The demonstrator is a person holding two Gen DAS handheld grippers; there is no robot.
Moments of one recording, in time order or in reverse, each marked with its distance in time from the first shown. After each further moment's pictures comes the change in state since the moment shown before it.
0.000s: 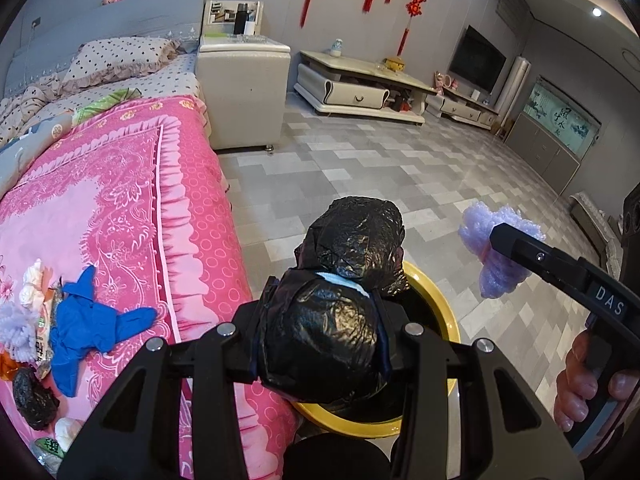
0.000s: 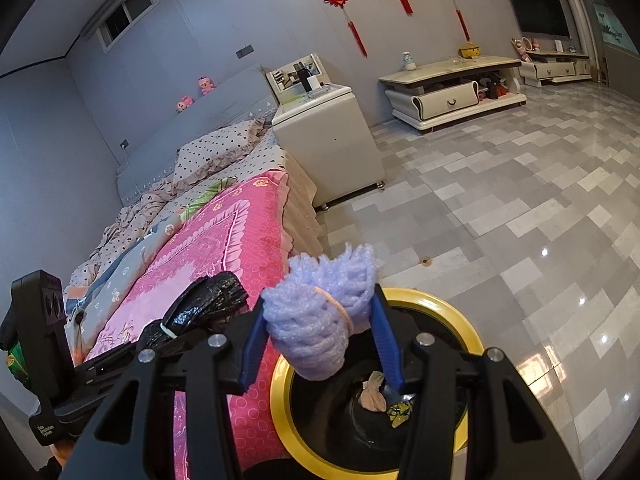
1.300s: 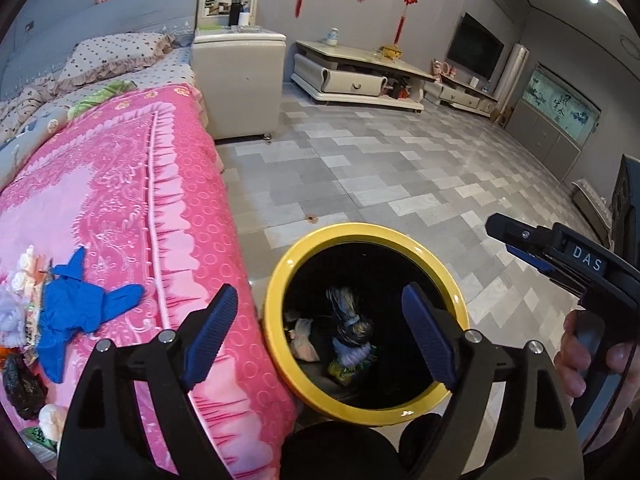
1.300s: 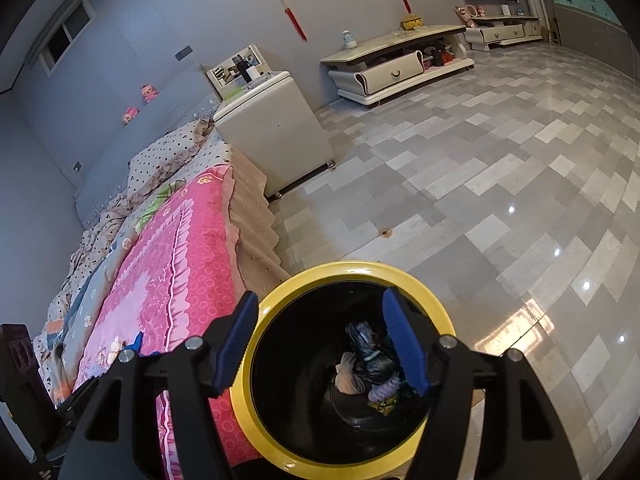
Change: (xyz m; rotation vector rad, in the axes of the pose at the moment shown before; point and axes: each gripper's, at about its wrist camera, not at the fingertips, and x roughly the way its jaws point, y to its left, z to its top) left arm 0.007 -0.002 -0.025 0.026 0.013 0.019; right arm 0.018 -0.039 -0.019 0.150 0.041 -0.133
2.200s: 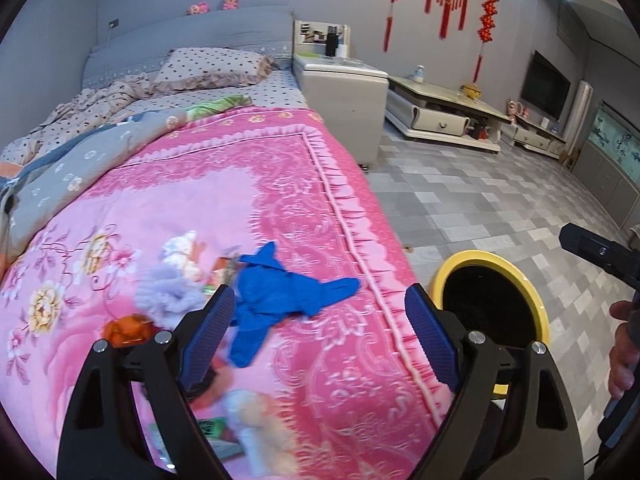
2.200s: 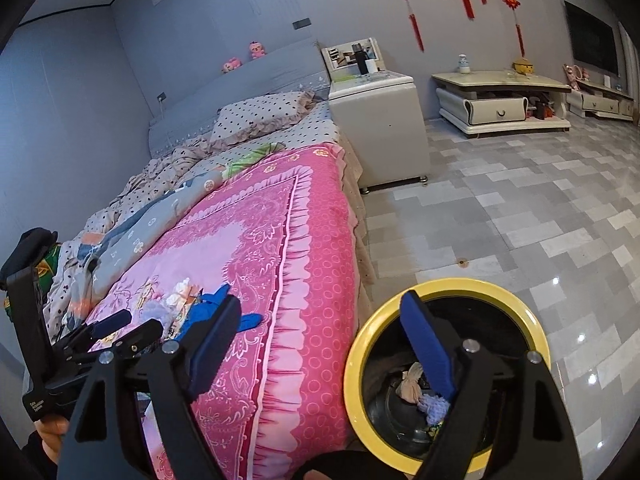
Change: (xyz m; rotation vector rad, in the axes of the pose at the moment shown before) left arm -0.109 0.147 -0.028 -0.125 -0.112 0.276; right arm -0.012 0.151 -0.032 -0.345 0.026 0.202
